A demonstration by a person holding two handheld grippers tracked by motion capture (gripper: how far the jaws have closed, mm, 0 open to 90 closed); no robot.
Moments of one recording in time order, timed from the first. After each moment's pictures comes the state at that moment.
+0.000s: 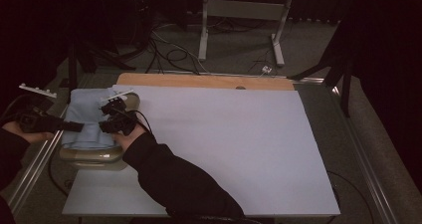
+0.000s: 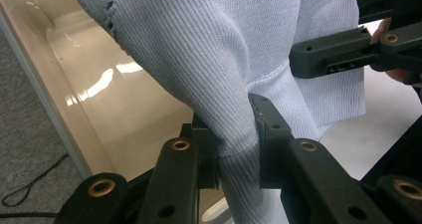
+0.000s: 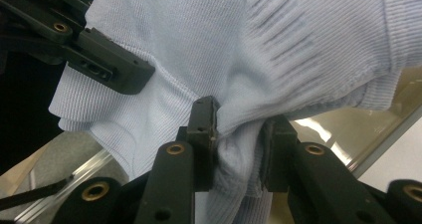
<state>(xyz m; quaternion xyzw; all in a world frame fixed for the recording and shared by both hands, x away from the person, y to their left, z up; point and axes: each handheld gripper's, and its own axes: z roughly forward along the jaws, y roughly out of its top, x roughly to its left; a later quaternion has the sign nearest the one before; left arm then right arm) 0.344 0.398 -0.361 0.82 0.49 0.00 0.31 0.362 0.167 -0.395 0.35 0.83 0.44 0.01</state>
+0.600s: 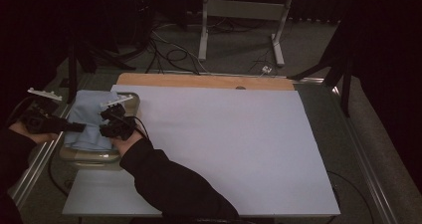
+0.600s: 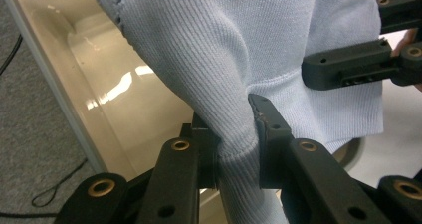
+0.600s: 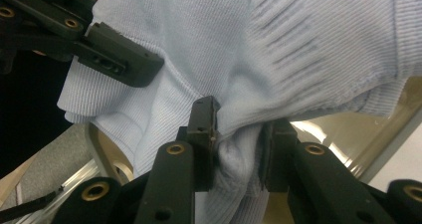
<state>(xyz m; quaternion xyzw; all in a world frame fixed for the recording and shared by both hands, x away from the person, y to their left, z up) 0.351 0.398 -0.380 0.83 0.48 0.03 0.29 0.358 0.175 -0.416 0.37 0.82 0.44 0.02</state>
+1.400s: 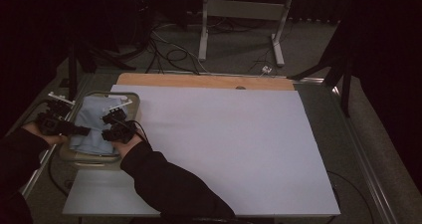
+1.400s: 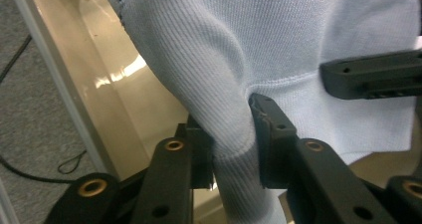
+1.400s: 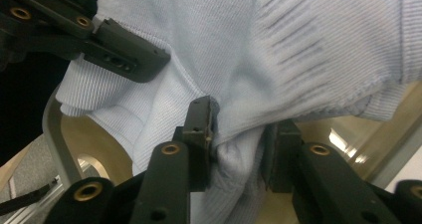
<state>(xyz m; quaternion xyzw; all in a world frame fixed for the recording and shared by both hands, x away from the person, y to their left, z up) 0.365 0.387 -0.406 0.83 0.51 0.04 0.22 0.364 0.182 -0.443 0.38 0.83 0.41 0.02</state>
